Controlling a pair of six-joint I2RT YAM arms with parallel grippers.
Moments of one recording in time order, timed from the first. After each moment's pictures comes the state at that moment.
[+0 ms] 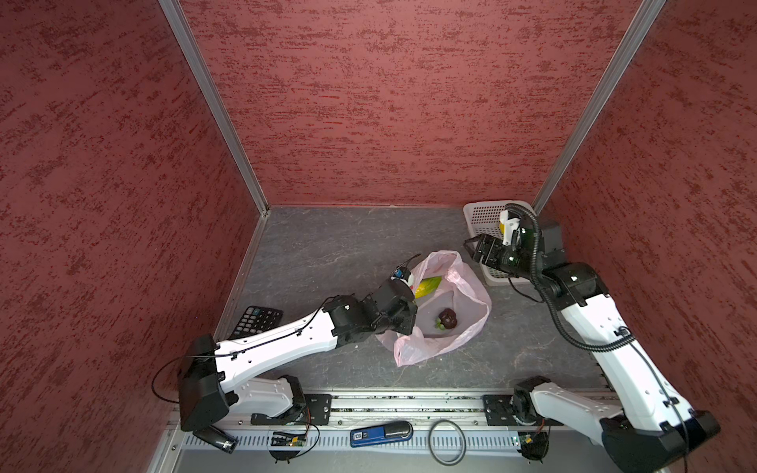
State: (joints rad) left arm -1.07 1.28 1.05 -0.58 -0.12 -0.68; right arm 0.38 1.09 1.31 -0.78 -0.16 0.63
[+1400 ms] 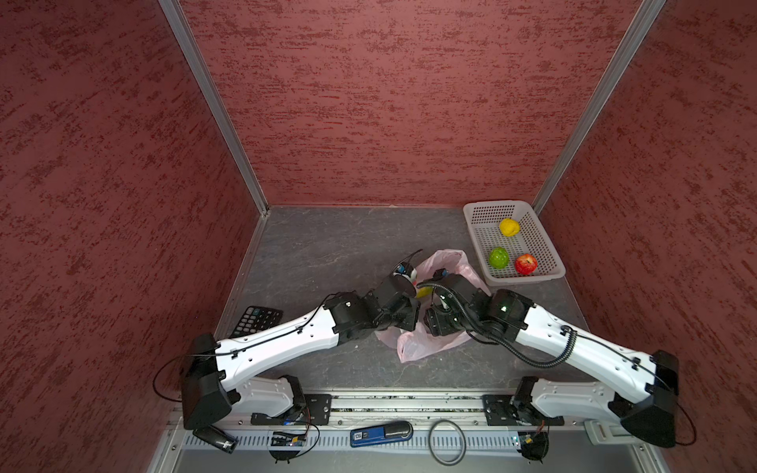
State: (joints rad) left arm -1.07 1.29 1.10 -0.58 -0.13 -0.68; right arm 0.94 1.22 1.06 -0.90 0.10 0.57
